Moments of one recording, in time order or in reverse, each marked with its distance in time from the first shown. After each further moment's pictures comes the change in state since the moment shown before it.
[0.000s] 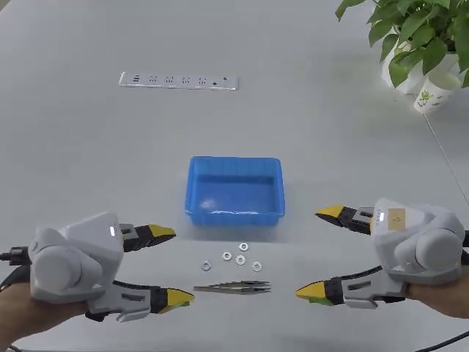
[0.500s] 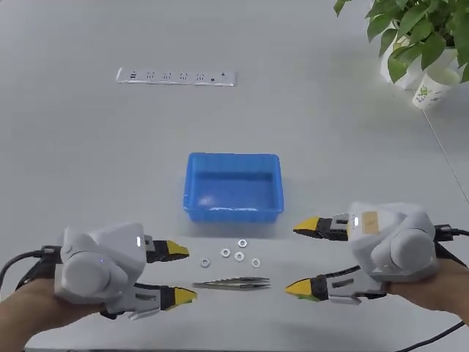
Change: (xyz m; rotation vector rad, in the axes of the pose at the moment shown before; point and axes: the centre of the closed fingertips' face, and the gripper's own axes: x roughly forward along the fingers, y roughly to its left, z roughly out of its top) left arm 0.021 -0.015 -0.016 0.090 0.093 -0.078; right arm 0.019 0.019 -0.001 -0.063 0.033 0.094
